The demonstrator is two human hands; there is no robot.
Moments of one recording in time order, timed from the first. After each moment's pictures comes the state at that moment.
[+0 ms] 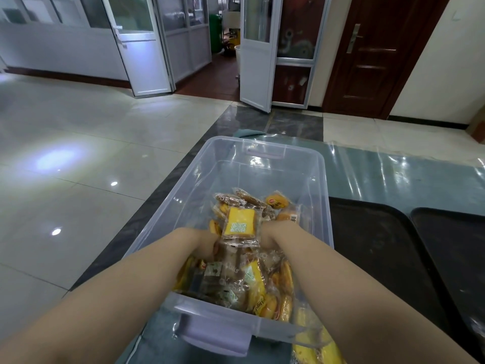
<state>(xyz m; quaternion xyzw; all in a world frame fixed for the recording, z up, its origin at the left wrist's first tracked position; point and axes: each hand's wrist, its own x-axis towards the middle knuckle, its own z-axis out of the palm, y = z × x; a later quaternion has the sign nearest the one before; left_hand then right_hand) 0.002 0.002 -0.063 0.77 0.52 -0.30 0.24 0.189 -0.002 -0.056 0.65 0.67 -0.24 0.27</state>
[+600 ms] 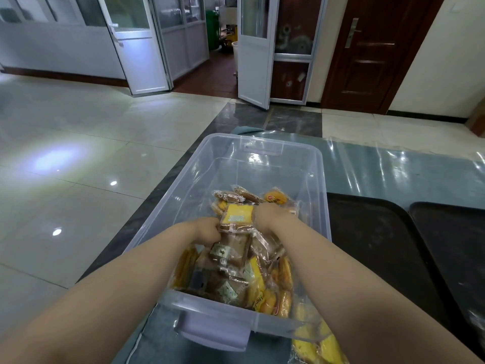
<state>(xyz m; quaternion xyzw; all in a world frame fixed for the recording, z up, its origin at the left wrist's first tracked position) 0.004 0.013 -0.062 0.73 0.59 -0.14 0.31 0.191 0.007 -0.047 0.66 0.71 -0.20 0.12</state>
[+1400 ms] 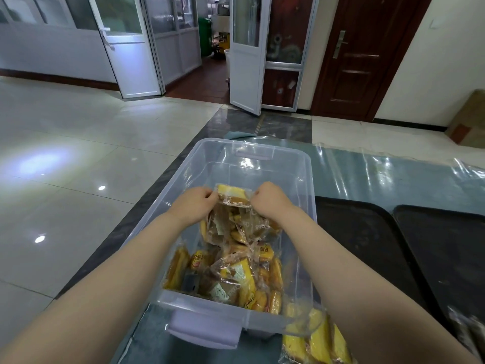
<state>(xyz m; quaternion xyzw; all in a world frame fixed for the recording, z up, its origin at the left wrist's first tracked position) 0.006 0.012 -0.010 0.75 0.59 0.17 0.25 0.204 -0.010 0.007 0.71 0.63 -0.26 -0.17</state>
